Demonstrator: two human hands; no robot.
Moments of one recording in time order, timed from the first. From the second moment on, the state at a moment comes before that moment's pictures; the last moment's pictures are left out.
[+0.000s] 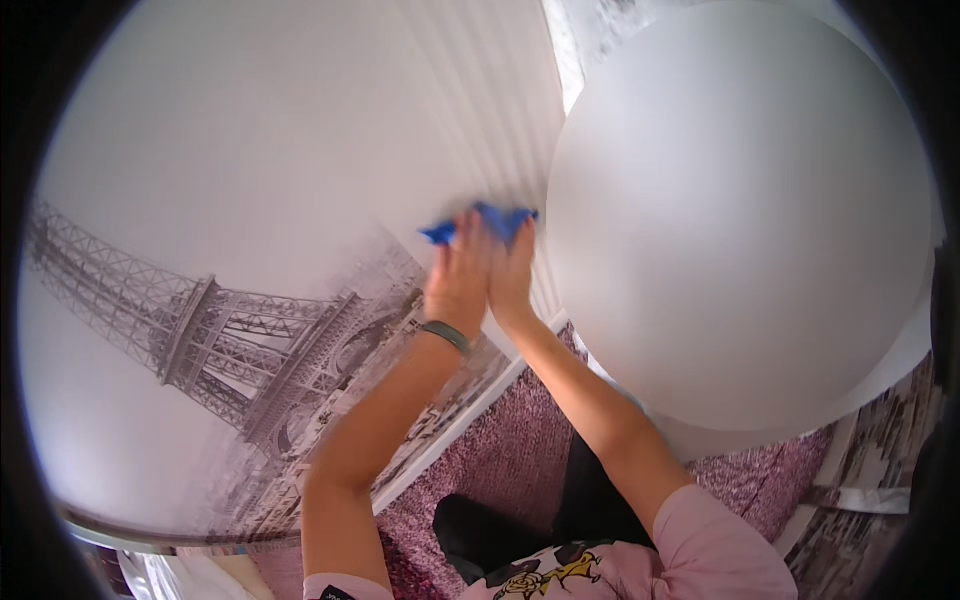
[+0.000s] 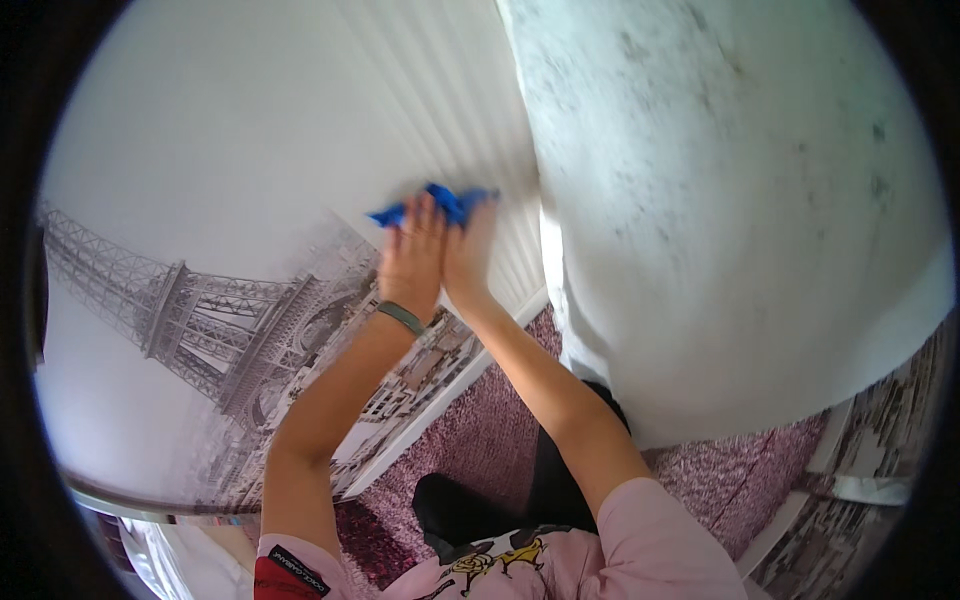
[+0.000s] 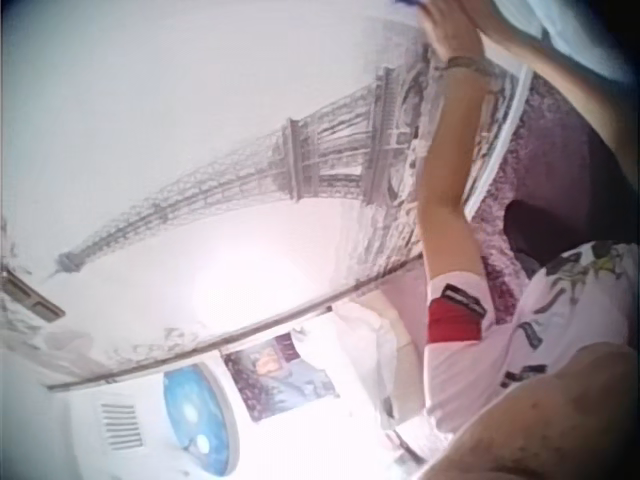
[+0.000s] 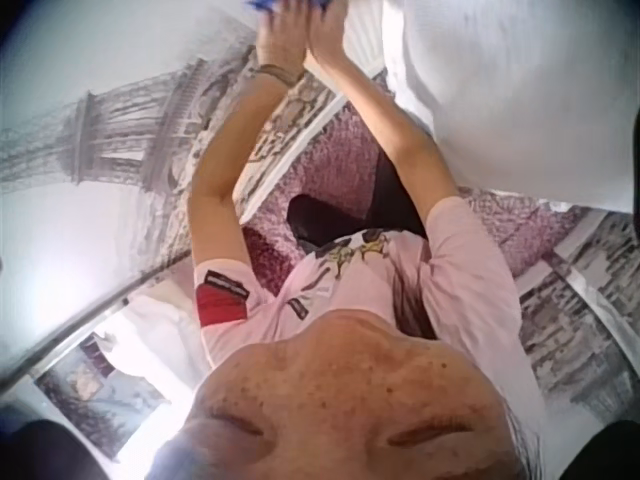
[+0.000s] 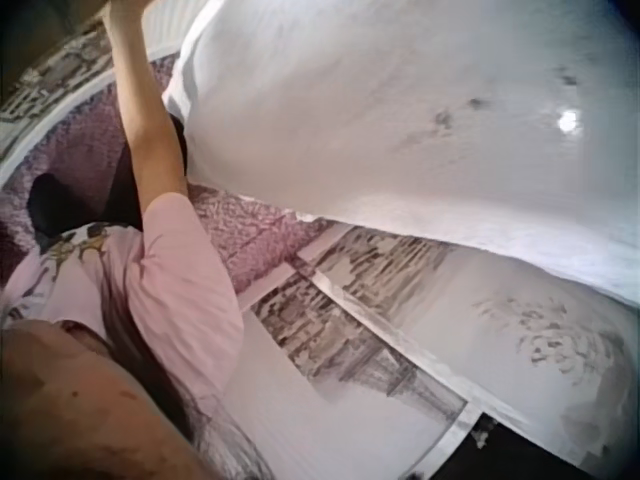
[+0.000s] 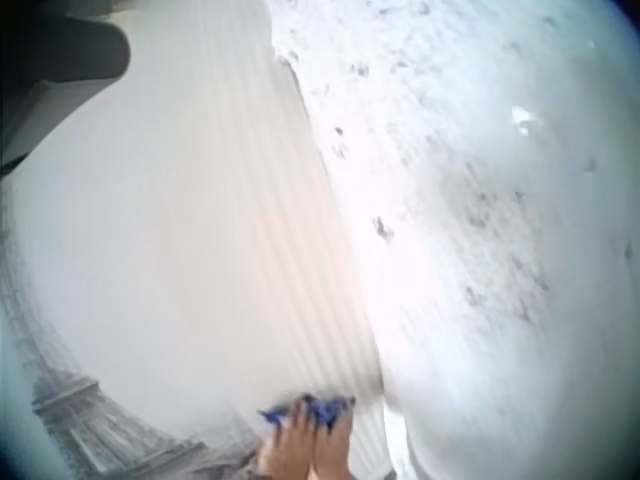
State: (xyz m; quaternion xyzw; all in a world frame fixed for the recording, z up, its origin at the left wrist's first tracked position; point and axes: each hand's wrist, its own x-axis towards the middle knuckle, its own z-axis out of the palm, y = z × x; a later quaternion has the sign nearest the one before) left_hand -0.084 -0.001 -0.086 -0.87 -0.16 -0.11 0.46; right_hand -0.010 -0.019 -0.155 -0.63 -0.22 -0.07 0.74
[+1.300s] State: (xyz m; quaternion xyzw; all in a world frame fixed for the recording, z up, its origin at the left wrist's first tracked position) left_hand -0.008 -0.013 -0.234 -0.97 0.01 0.08 0.22; right_hand 0.081 -0.020 -0.384 -0.83 -0.19 -0.03 0.53
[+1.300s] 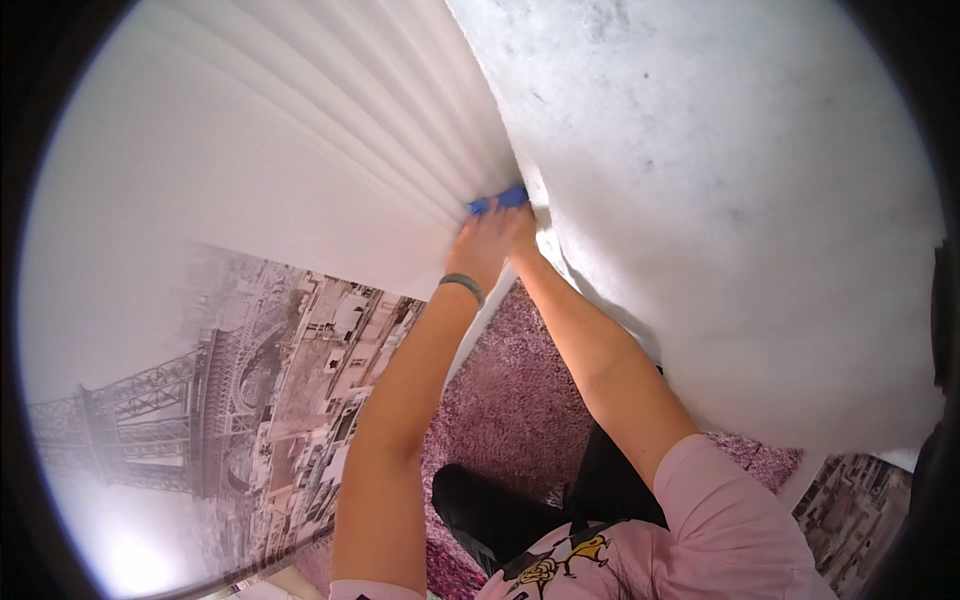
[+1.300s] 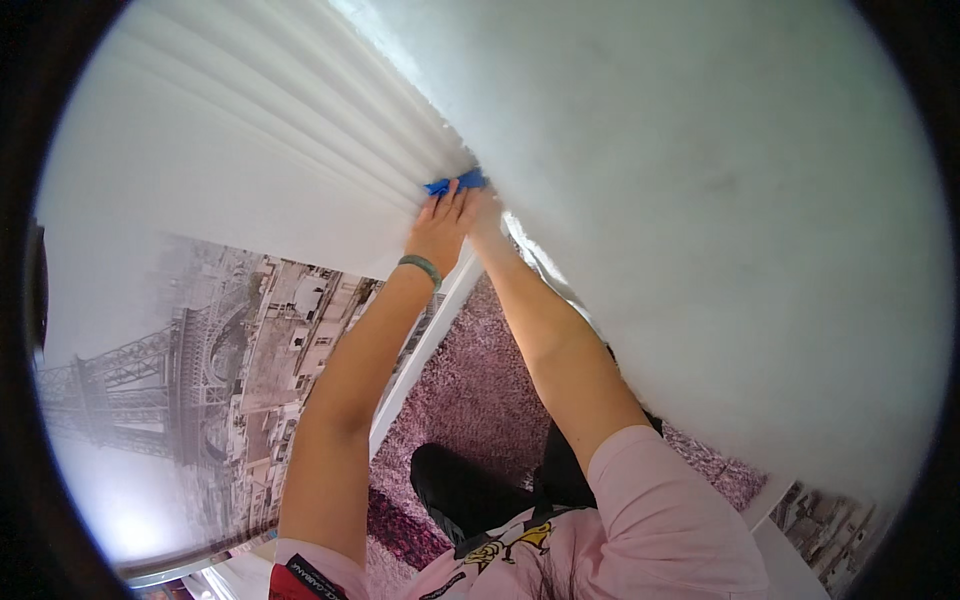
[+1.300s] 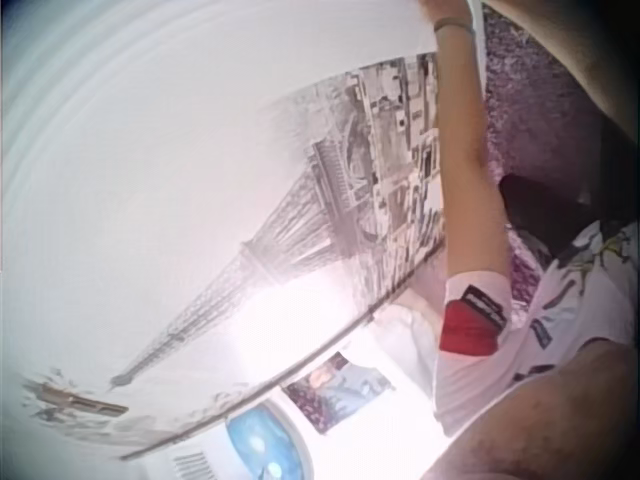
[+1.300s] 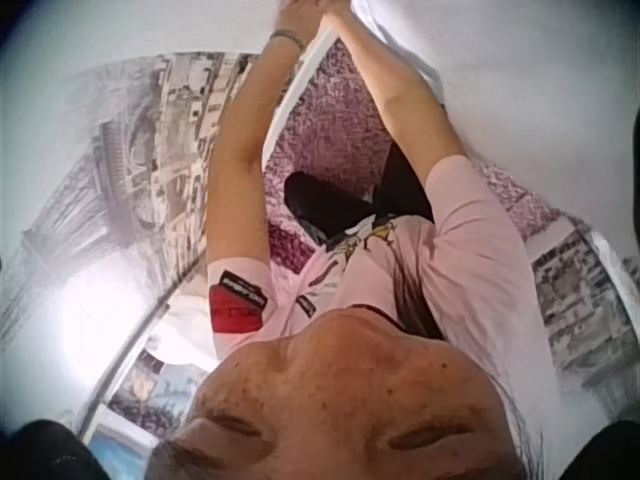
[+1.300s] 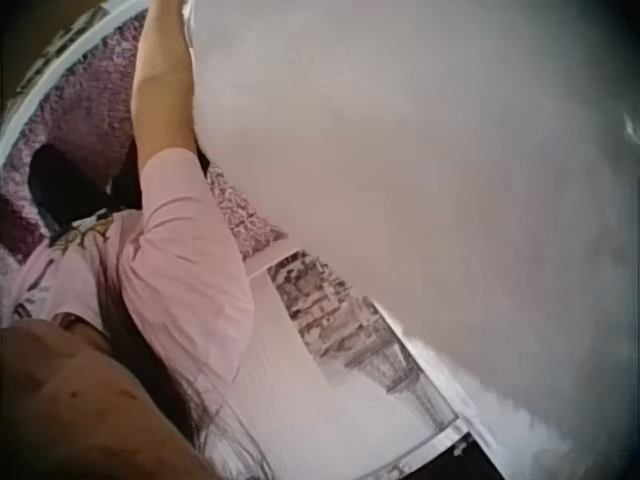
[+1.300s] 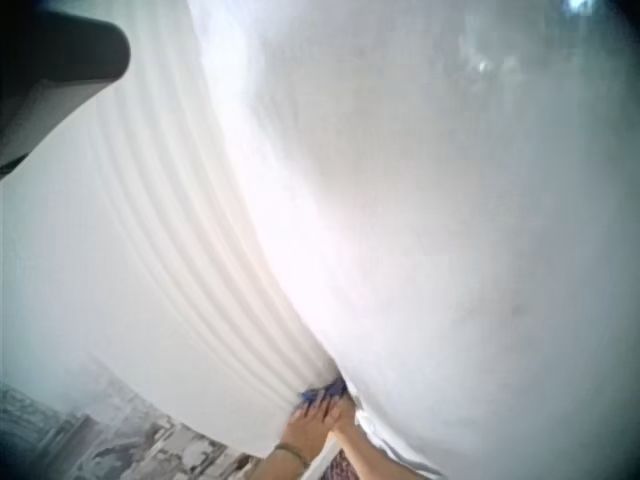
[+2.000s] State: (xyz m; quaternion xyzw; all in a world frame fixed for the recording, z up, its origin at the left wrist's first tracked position) left_hand -0.111 -0.013 -0.374 -0.98 -0.08 0.12 0.13; right_hand -0.003 -0.056 -0.438 -0.83 -0.14 0.08 0.53
